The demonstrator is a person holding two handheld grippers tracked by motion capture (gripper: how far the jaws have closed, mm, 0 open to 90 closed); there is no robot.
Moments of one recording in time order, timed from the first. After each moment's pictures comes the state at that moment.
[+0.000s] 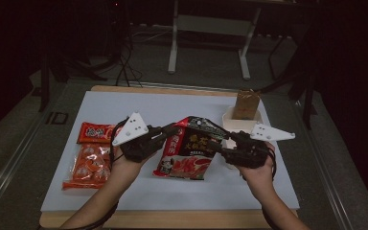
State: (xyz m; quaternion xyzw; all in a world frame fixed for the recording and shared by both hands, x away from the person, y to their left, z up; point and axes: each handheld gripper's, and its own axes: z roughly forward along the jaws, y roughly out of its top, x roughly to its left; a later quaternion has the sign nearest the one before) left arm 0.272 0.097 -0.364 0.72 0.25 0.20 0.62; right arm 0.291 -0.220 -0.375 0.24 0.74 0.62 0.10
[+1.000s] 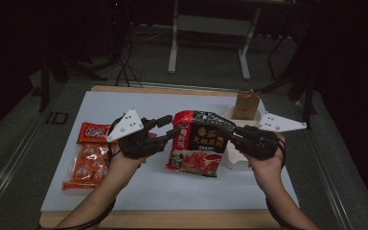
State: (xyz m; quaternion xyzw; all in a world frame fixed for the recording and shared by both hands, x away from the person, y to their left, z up) left arm 0.276 0.106 -0.362 0.69 0.25 0.19 0.65; right arm 0.297 -0.231 -0.343 0.23 0.76 0.60 0.13
